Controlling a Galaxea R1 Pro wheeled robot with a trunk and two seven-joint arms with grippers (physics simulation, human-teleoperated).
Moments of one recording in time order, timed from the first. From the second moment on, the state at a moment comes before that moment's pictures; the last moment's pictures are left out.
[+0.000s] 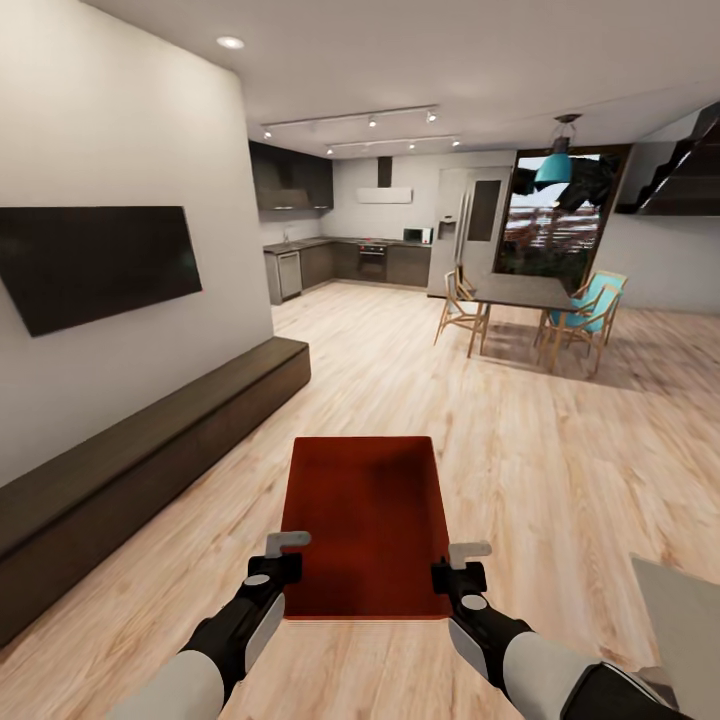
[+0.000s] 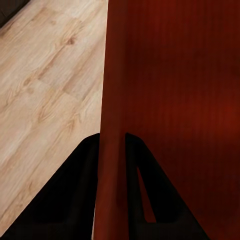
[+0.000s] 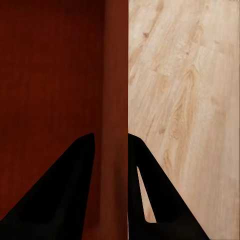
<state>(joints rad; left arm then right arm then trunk) -0.61 -0.13 -0.14 -0.47 0.13 0.11 0.24 -0.74 0.09 0.68 -0.07 -0.55 -0.25 -0.27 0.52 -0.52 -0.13</state>
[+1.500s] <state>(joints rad) -0.61 -0.13 -0.14 -0.47 0.13 0.11 0.24 -0.74 0.09 0.69 -0.07 -0.55 -0.25 -0.27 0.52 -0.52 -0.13</state>
